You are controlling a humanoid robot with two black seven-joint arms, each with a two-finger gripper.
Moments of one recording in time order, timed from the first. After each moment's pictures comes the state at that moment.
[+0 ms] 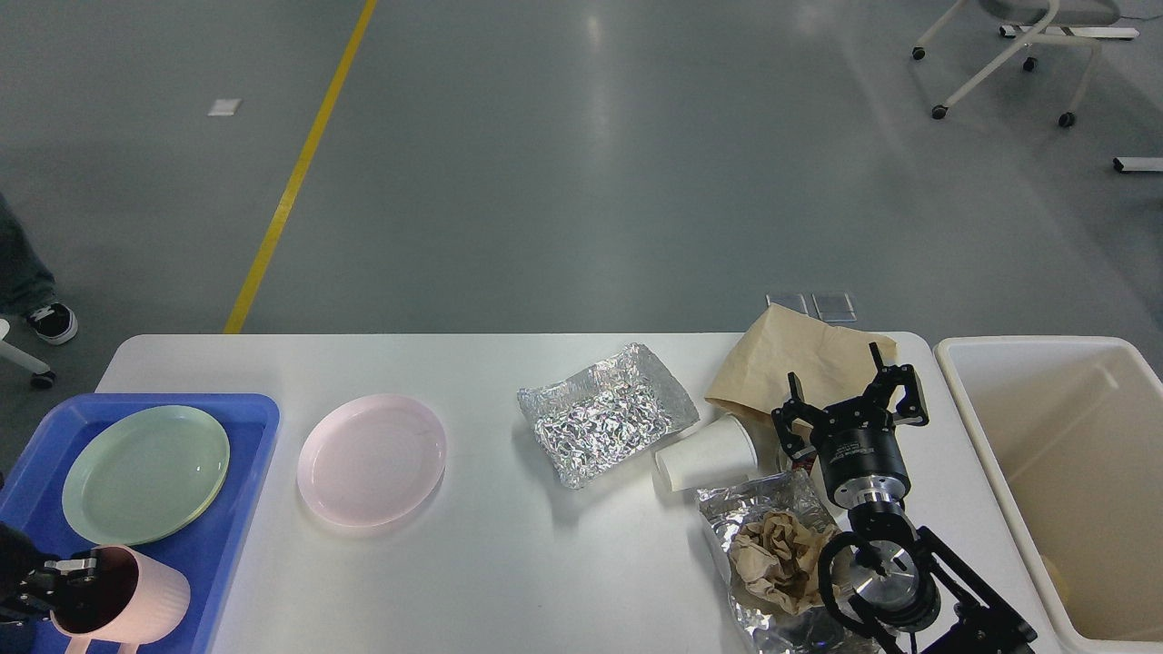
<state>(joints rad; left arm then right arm) -1.22 0.82 1.13 -0.91 0.52 -0.56 -0.32 0.17 -0.04 1.17 1.00 -0.23 0.12 0.45</state>
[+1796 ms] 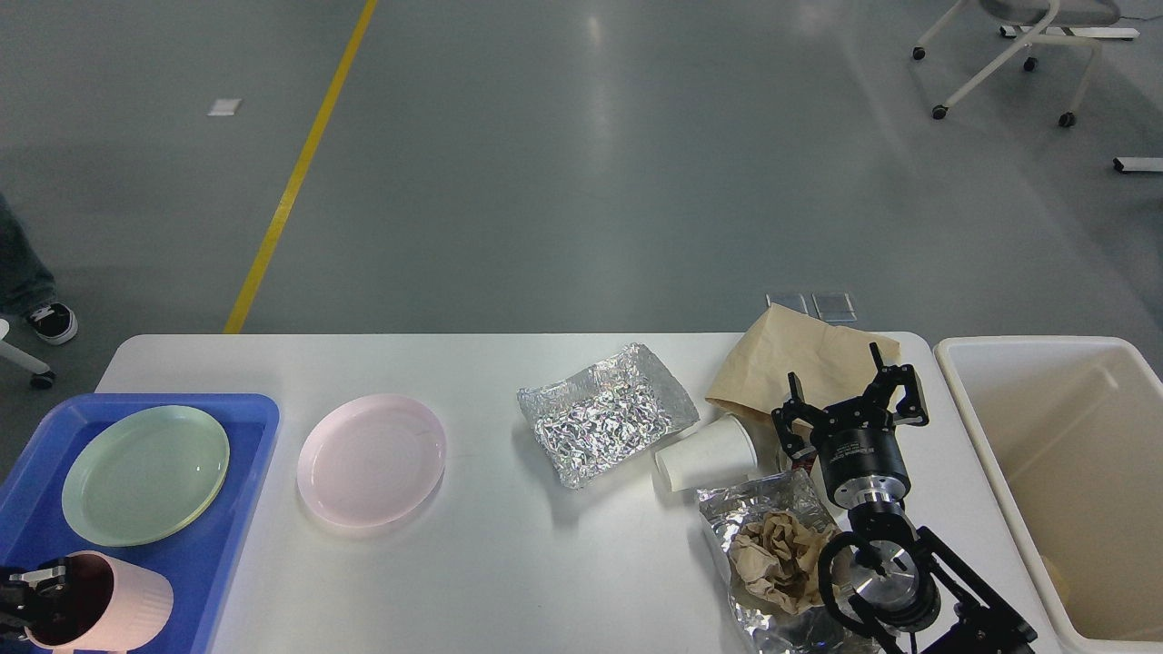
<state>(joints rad) -1.29 0.91 1.21 -1.04 0.40 -0.52 -0.31 0.17 -0.04 1.17 1.00 -0.23 0.12 0.45</state>
